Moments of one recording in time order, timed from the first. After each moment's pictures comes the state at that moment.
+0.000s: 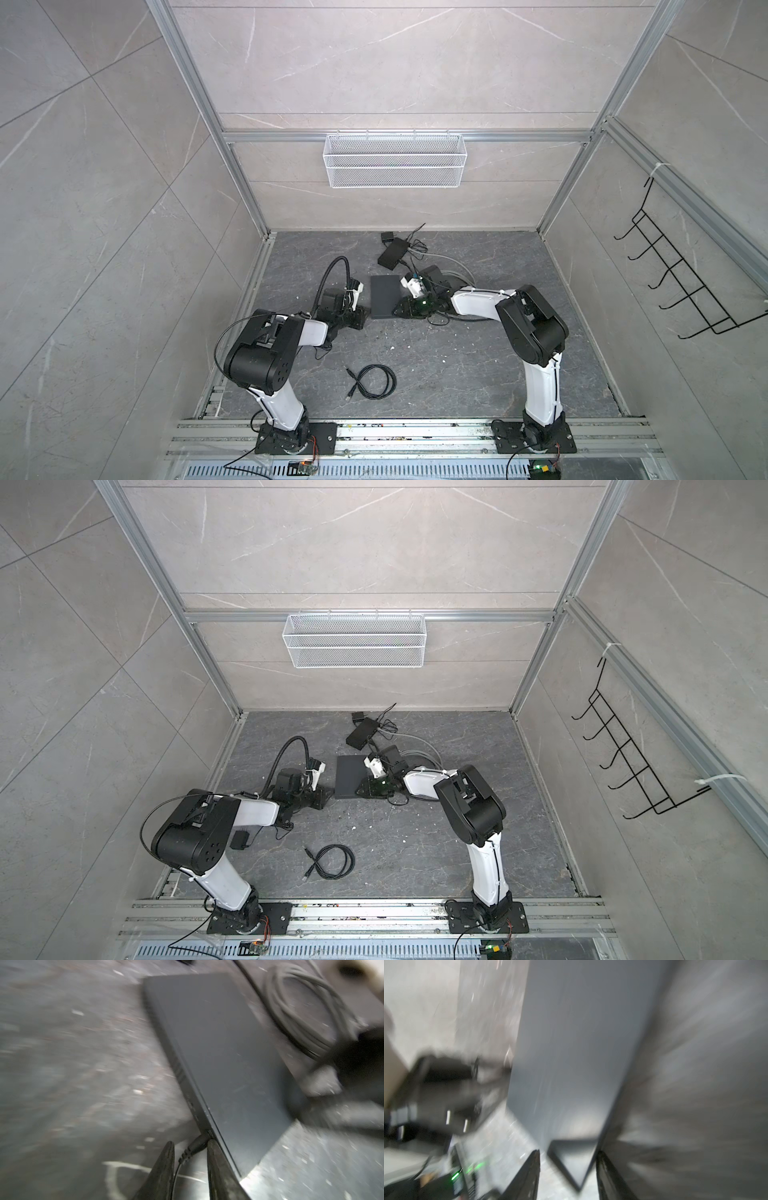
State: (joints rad) left arm -0.30 1.69 0.62 0.36 0.33 -0.09; right arm 0.61 2.05 1.22 -0.11 -0.60 0.50
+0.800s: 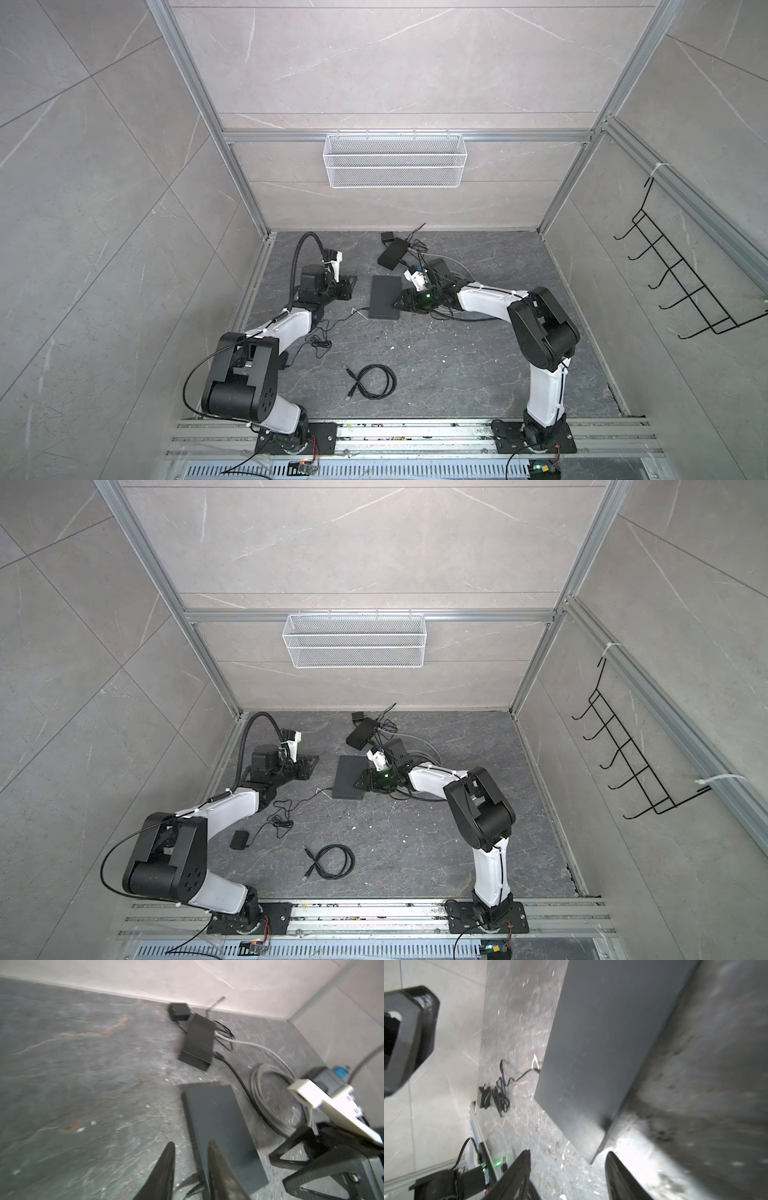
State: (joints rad) left arm -0.15 1.51 0.81 0.20 0.35 -0.25; right arm 0.55 1.98 1.28 -0.17 -0.58 0.51
